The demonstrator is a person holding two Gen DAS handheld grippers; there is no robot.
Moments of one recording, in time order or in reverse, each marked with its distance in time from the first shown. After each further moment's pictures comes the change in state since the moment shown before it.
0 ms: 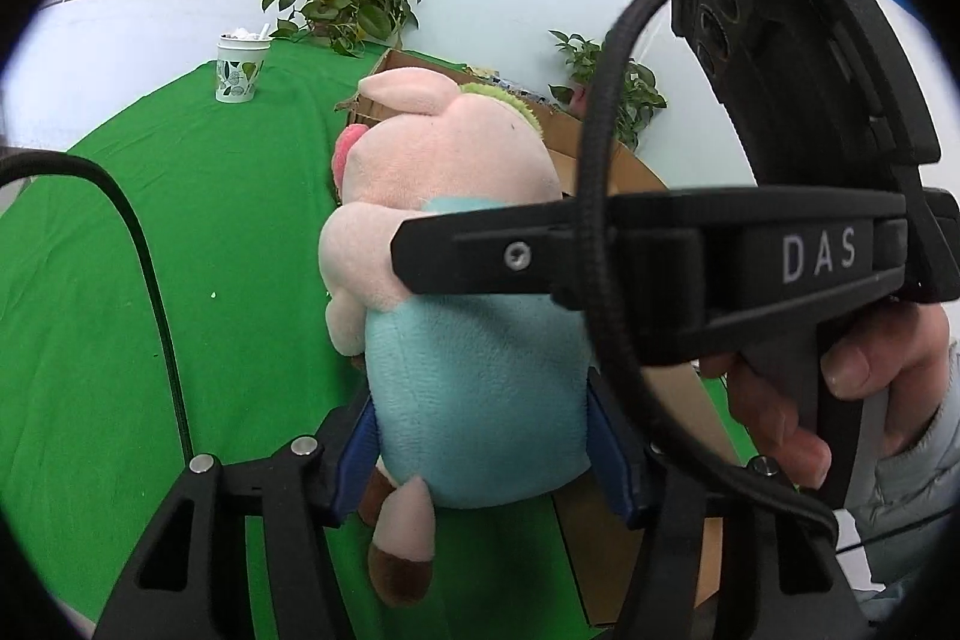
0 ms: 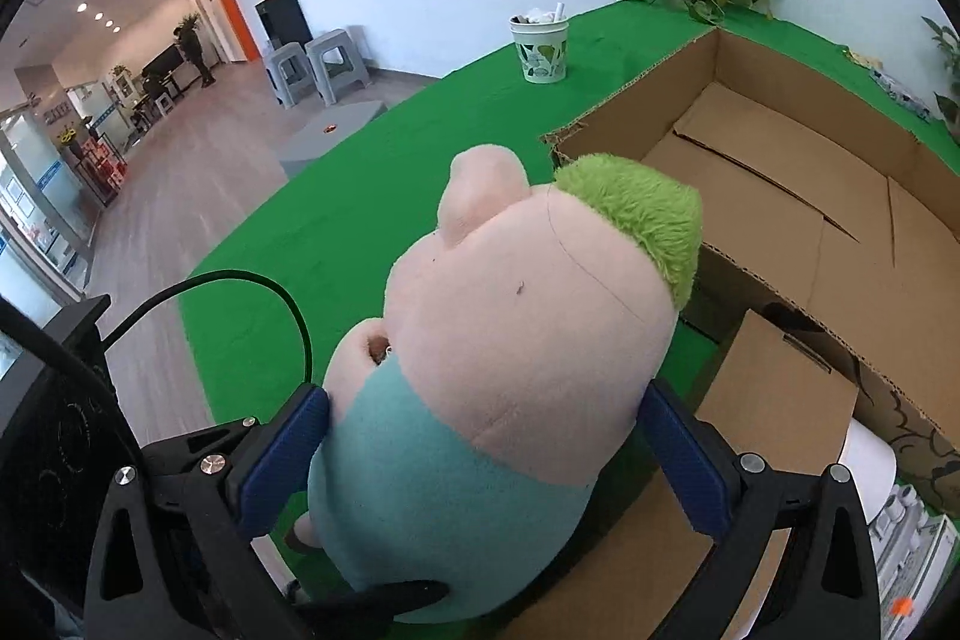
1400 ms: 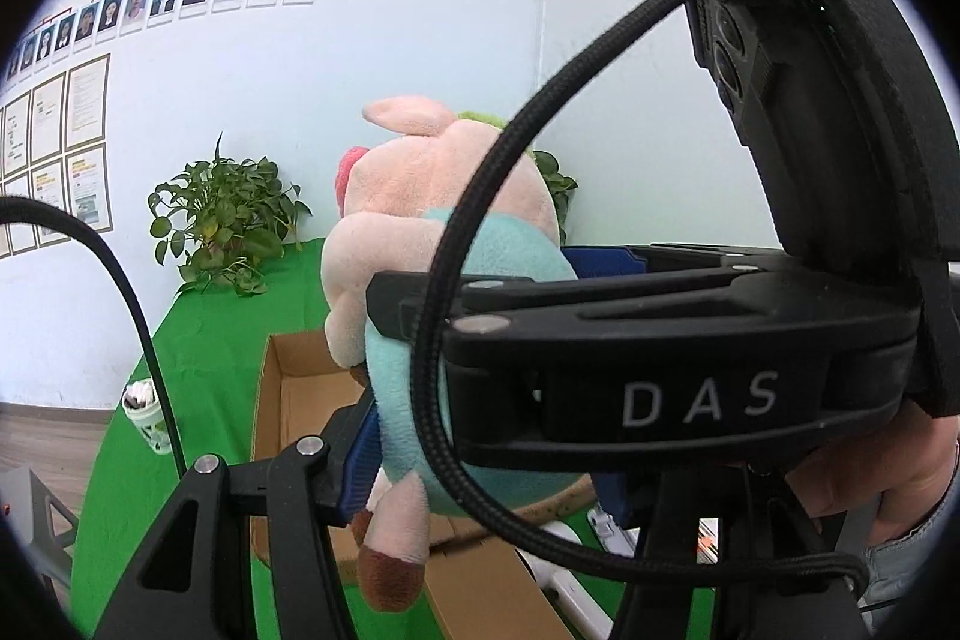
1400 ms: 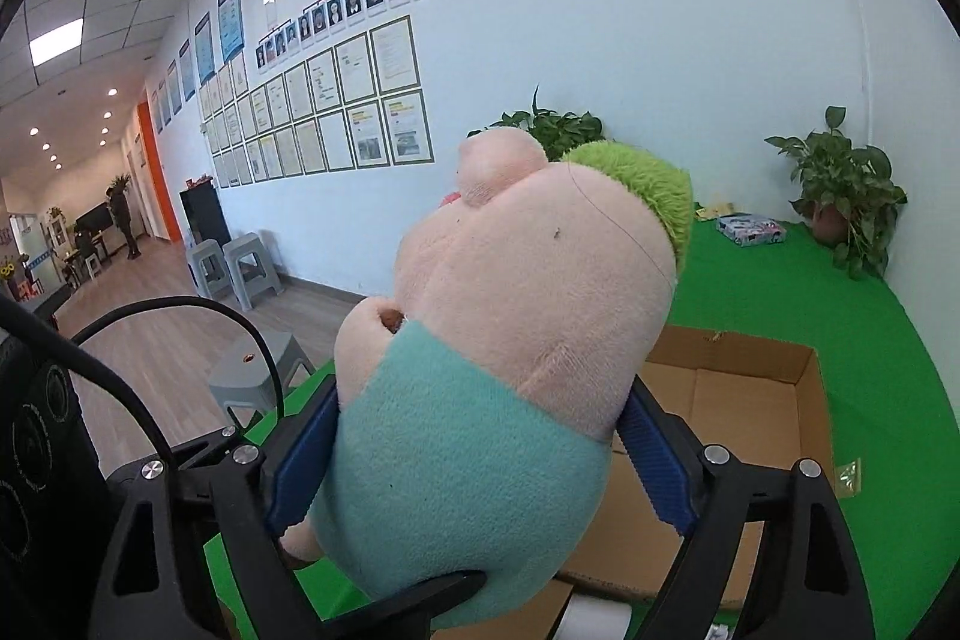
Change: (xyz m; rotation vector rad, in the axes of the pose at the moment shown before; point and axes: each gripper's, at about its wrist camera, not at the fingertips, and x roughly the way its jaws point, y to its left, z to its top) left arm -0.016 -0.159 0.190 0.403 -0.226 -0.023; right arm -0.243 -0.087 0.104 0.128 -0.500 -0.218
